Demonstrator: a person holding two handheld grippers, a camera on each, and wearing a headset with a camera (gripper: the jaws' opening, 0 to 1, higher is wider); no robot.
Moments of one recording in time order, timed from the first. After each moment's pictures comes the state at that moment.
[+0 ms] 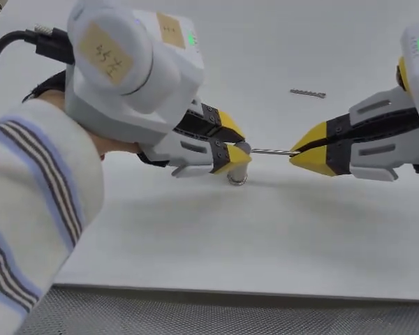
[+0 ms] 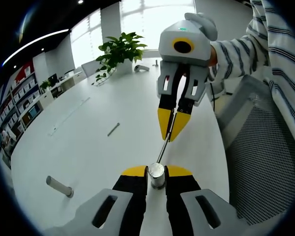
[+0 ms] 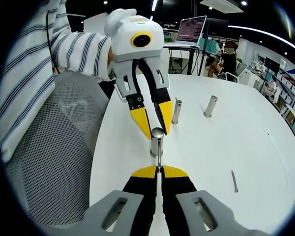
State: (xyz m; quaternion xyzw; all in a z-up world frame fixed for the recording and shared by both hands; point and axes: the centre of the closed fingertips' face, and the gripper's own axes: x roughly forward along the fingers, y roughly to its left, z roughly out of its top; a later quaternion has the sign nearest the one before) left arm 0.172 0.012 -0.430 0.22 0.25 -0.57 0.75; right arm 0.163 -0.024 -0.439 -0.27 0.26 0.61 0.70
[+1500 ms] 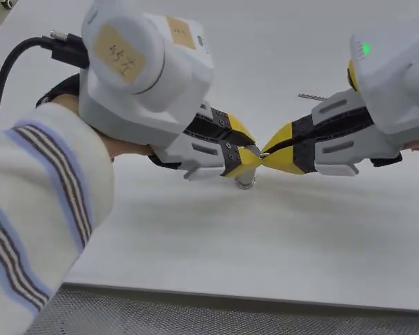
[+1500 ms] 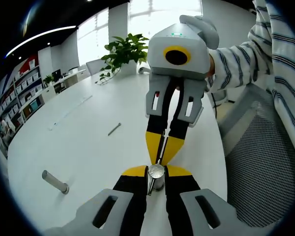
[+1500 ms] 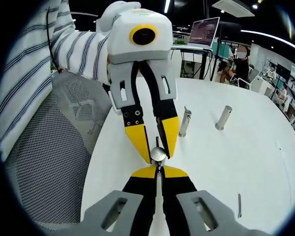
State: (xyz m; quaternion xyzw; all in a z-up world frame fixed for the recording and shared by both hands) left arm 0.174 0.008 -0.431 0.19 0.26 -0.56 0.77; right arm 0.168 0.015 -0.445 -0.26 0.25 0.65 0.67
